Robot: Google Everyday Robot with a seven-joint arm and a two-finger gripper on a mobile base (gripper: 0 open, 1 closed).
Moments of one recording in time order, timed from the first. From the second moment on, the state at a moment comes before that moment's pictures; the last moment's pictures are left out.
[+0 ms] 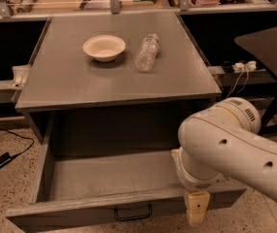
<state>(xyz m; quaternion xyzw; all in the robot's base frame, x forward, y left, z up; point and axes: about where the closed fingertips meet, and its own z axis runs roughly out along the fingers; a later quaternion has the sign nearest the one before) 0.374 -0.133 0.703 -0.73 0.68 -0.03 0.06</state>
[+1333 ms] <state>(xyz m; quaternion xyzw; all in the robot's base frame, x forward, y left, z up) 0.348 -0.137 0.690 -0.74 0.67 -0.01 0.06</state>
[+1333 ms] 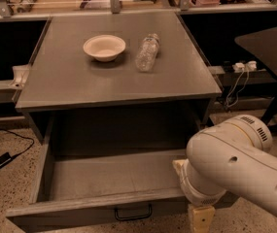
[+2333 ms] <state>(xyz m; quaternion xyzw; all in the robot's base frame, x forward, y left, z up) 0.384 -0.119 0.693 -0.74 0.66 -0.01 0.10</state>
